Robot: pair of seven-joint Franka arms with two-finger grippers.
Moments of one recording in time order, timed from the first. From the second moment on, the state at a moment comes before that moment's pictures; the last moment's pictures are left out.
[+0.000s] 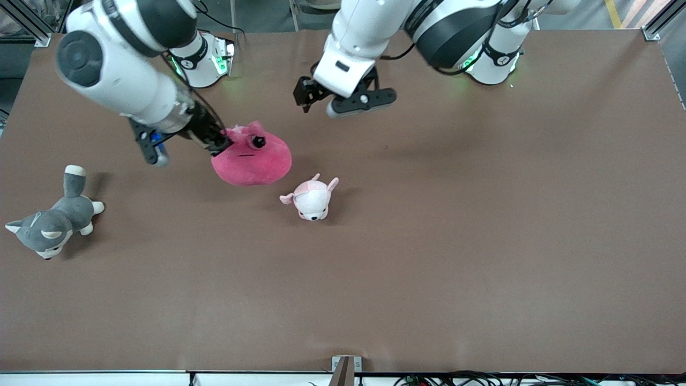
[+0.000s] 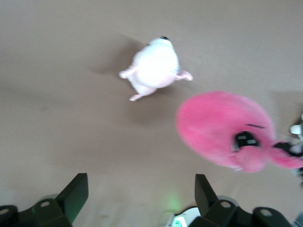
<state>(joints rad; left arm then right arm) -0.38 0.34 -0.56 -1.29 -0.07 1.77 -1.23 0.43 0.04 -0.11 -1.80 0.25 1.70 1.30</state>
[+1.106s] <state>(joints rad) 0.37 0.10 -0.55 -1.34 -0.06 1.37 -0.24 0.09 0.14 -0.11 -2.12 0.25 2.11 0.60</state>
